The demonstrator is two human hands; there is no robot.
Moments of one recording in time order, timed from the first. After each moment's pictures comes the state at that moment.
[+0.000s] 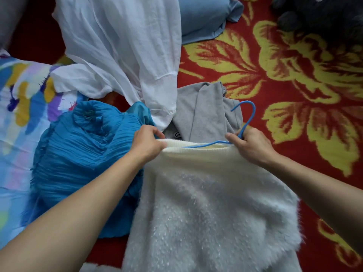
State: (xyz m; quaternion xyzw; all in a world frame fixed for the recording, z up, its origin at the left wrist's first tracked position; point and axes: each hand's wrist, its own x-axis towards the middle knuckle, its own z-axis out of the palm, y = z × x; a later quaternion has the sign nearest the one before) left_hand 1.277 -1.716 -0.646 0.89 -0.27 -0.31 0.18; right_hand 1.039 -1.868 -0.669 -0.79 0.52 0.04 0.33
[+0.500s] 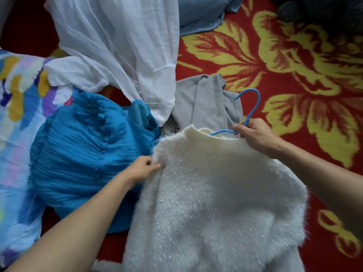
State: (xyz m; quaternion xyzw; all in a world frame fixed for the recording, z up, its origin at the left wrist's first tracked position) left_hand 1.276 -1.640 -0.719 0.79 -0.19 -0.56 0.18; right_hand 1.035 -1.876 -0.666 -0.72 0.50 -0.01 0.49
